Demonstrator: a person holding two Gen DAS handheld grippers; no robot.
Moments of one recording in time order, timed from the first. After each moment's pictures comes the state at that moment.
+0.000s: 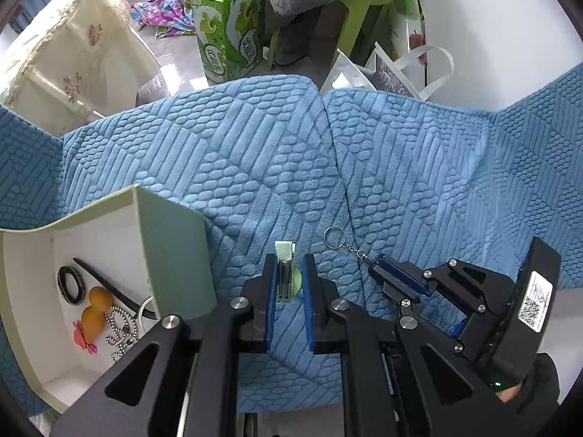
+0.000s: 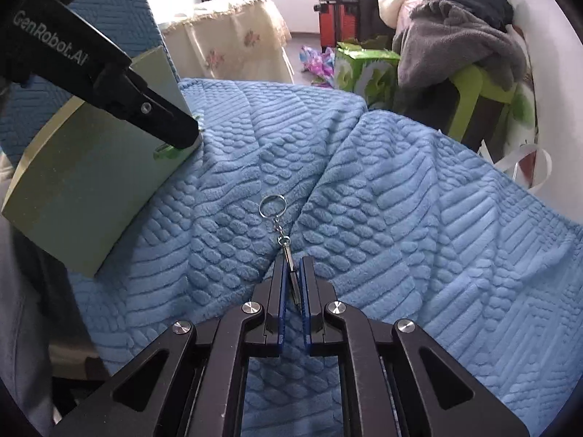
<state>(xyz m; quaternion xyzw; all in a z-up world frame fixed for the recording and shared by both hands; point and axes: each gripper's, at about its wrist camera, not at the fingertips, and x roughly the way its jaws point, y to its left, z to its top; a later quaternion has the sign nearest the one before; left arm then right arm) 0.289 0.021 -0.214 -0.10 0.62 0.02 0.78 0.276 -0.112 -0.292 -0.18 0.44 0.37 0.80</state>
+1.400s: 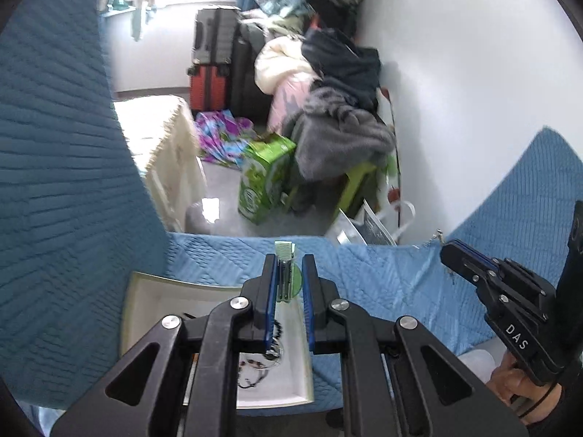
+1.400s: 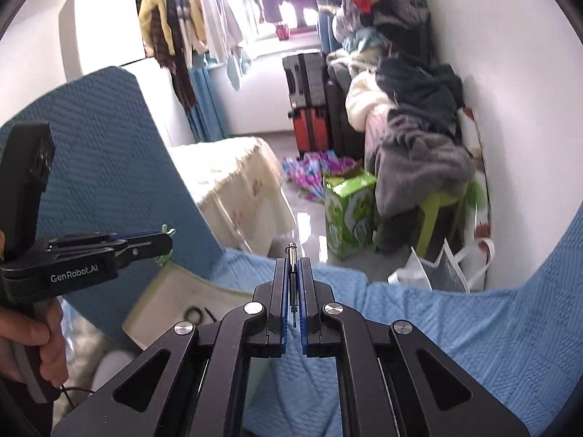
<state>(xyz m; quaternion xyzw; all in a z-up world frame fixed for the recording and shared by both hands) 0.161 0.131 -0.018 -0.14 0.37 0.04 0.92 0.227 -0.055 -0.035 -0.05 0.32 0.33 0.89</state>
